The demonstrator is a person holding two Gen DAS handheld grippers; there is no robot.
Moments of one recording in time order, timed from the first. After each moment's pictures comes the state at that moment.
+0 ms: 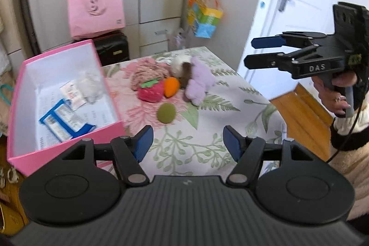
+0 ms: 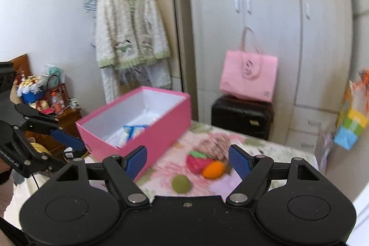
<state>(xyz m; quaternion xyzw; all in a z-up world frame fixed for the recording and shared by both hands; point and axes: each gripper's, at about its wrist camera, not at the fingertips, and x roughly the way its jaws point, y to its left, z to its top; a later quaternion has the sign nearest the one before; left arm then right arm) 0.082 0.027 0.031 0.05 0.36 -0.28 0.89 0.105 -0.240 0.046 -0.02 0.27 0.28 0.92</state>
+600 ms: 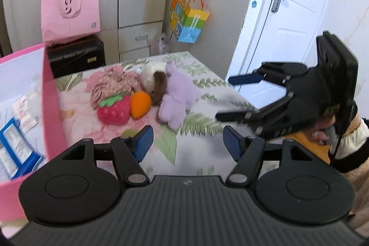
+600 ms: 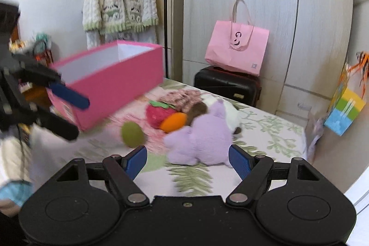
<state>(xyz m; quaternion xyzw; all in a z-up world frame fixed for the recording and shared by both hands) 0.146 -0.047 -0.025 0.03 0.33 -0.31 0.89 0.141 -0.267 -0.055 -0.11 0.29 0.27 0.91</state>
